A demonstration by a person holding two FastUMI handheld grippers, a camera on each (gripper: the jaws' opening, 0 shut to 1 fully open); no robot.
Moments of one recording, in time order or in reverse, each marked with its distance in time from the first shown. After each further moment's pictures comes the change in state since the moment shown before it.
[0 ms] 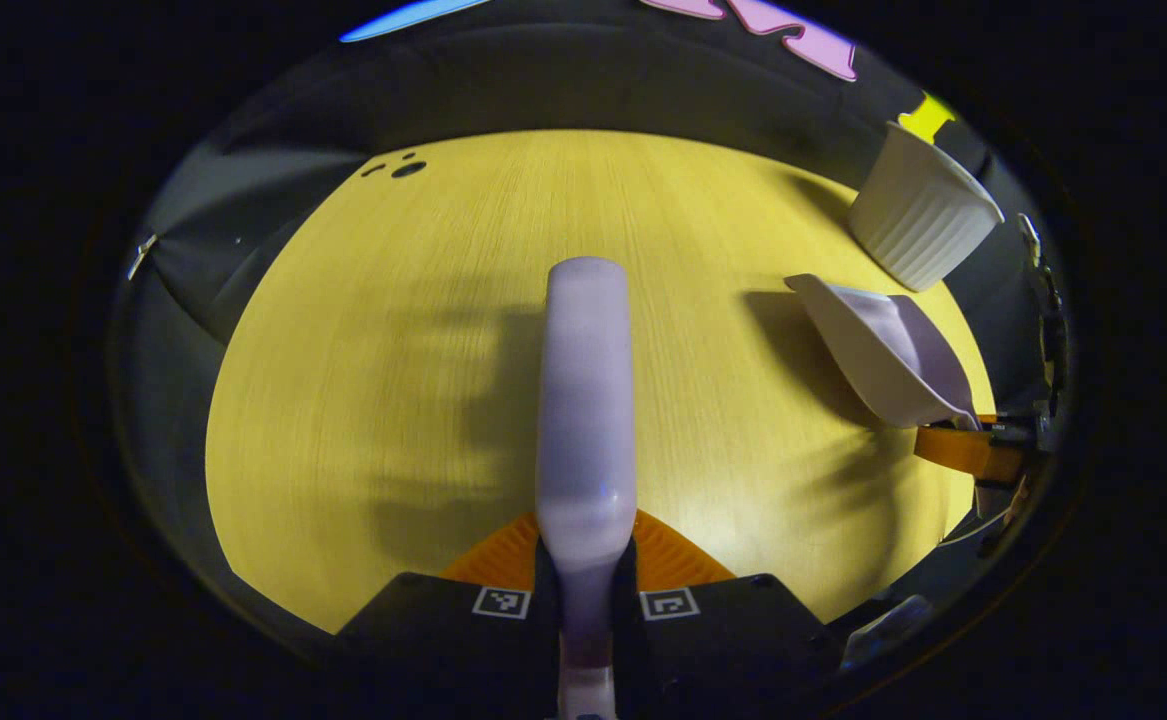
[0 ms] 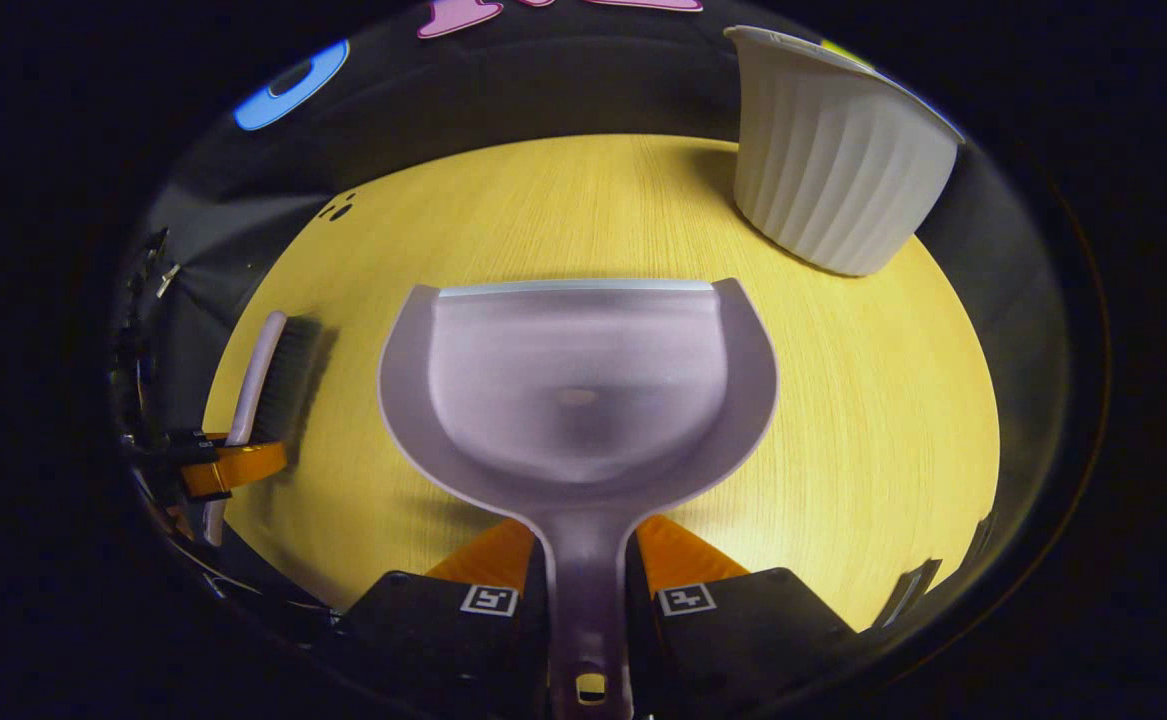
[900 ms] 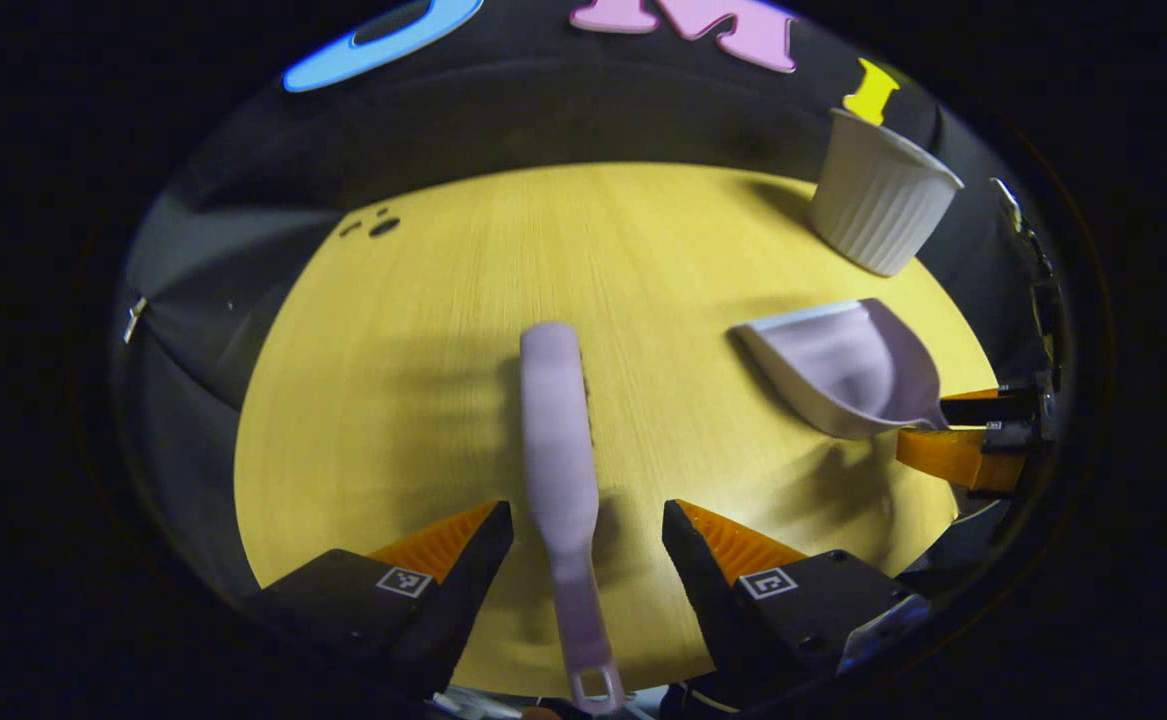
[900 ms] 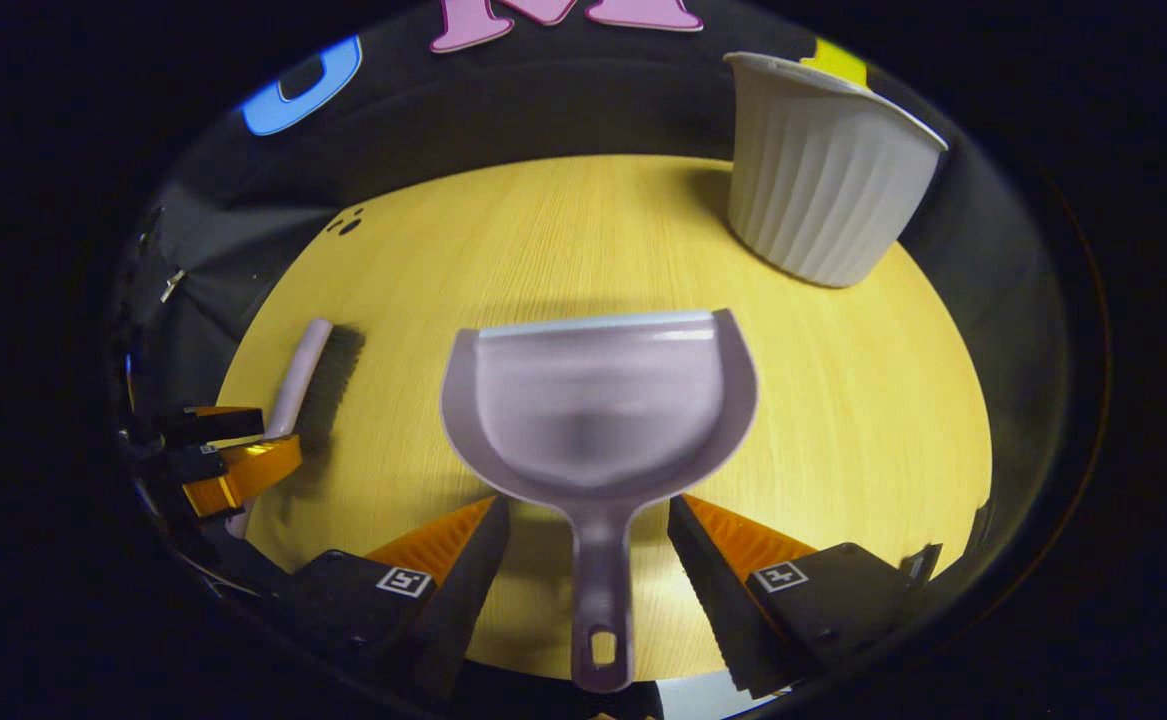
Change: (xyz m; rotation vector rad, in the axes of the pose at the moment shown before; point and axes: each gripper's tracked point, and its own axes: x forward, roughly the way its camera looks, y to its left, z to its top) left arm -0.055 -0.016 0.040 0.153 -0.260 -0.010; right arm -0.054 0.007 0.022 -0.014 -0.150 -0.012
